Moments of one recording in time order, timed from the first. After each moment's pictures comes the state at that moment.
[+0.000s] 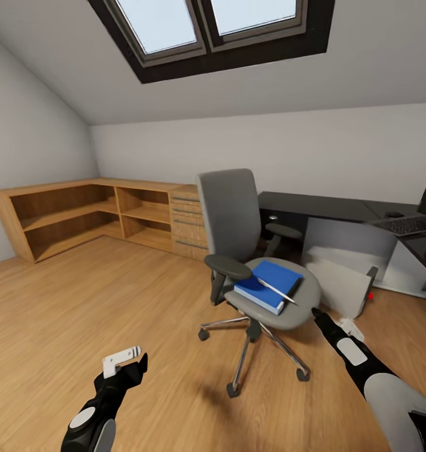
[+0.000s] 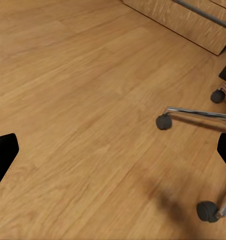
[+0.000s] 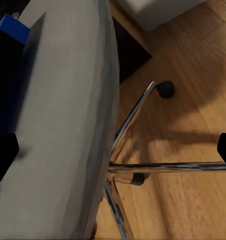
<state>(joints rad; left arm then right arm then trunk) -0.04 -0.08 0.00 -1.51 0.22 0.37 0.24 -0.78 -0.19 -0.26 -0.30 -0.77 0.03 0.10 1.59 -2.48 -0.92</state>
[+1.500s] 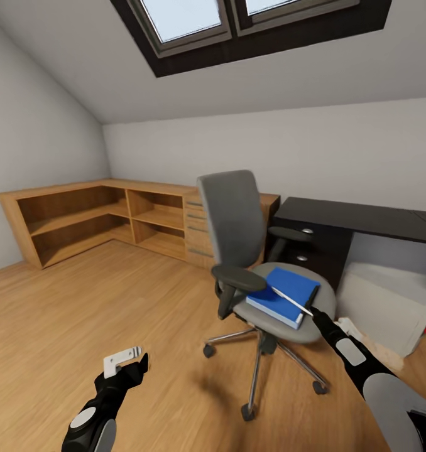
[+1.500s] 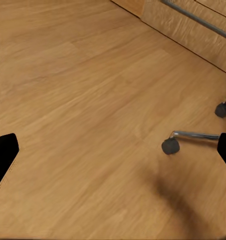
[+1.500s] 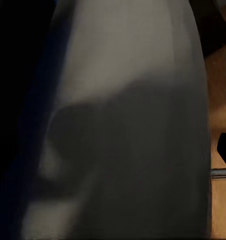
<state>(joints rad) -0.04 -0.09 0.00 -1.51 0.22 0.37 0.24 -0.78 -0.19 -0.26 -0.30 -0.77 0.02 0.14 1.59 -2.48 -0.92</state>
